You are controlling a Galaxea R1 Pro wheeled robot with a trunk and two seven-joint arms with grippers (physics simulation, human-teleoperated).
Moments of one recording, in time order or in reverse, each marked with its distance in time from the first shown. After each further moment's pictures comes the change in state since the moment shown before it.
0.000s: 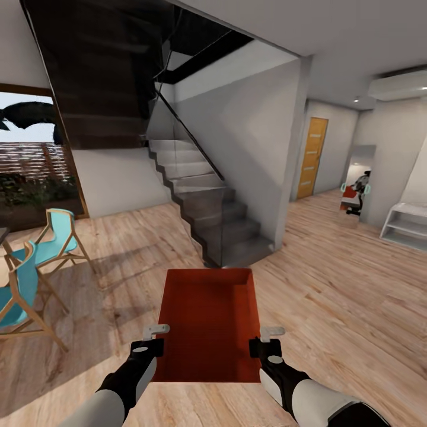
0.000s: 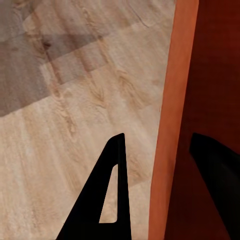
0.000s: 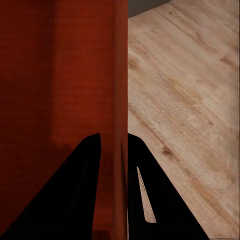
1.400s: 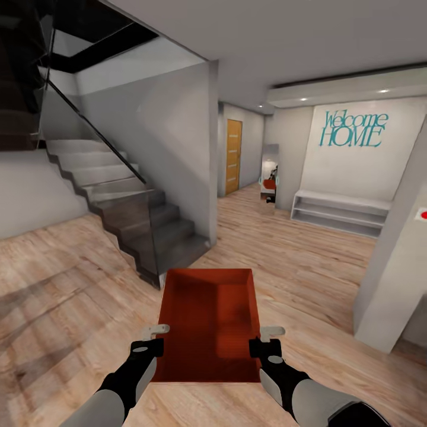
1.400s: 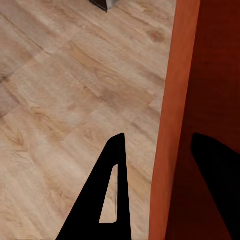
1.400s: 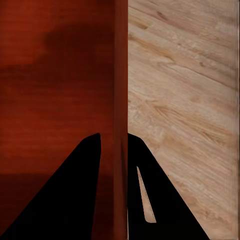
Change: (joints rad) left arm 0.000 0.000 0.000 0.000 0.000 0.000 0.001; right arm 0.000 0.000 0.000 0.000 -0.001 0.000 0.000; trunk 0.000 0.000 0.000
